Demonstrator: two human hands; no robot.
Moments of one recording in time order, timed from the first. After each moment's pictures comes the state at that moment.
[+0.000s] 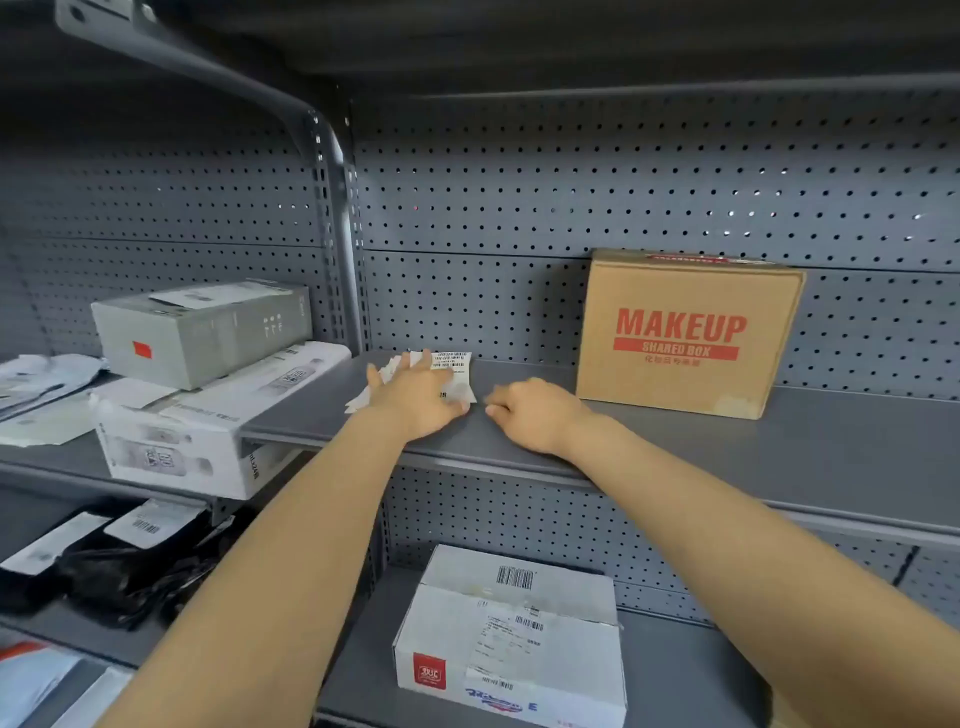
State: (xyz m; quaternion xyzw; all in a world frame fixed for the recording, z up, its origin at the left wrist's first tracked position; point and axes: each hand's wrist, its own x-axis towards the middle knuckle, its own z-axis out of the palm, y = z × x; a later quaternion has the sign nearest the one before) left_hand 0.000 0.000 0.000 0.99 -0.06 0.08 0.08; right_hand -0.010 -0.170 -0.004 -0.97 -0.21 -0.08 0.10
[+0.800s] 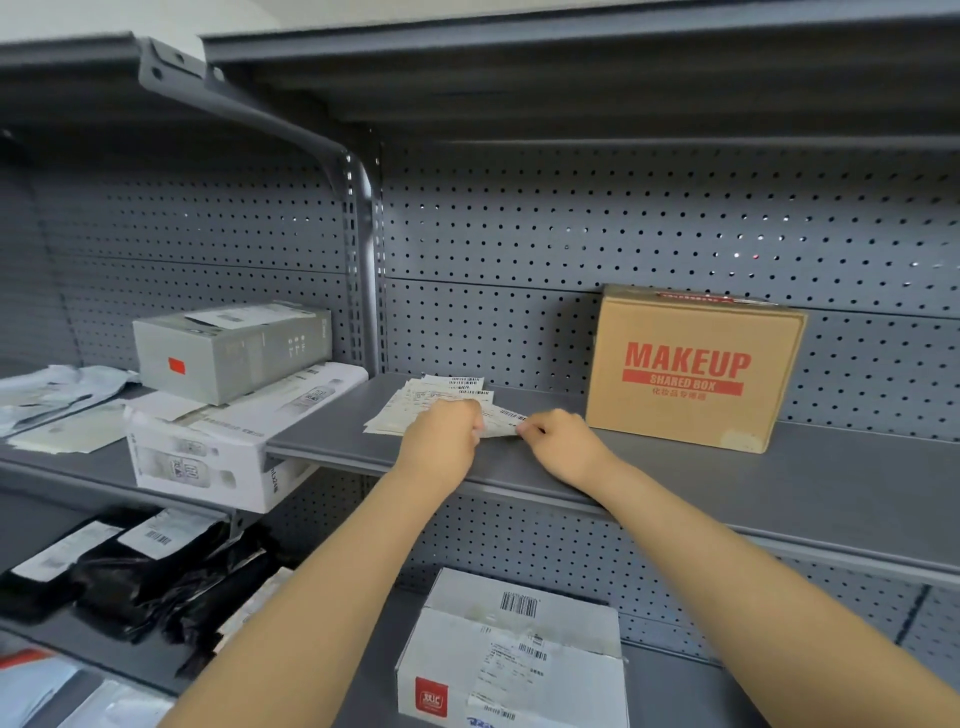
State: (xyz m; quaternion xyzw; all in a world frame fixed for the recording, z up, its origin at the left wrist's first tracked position) left_hand -0.051 -0.020 0.002 0.97 -0.08 0.17 0.17; right_hand -0.035 -0.179 -0.003 -0.94 -0.13 -0.09 0.30
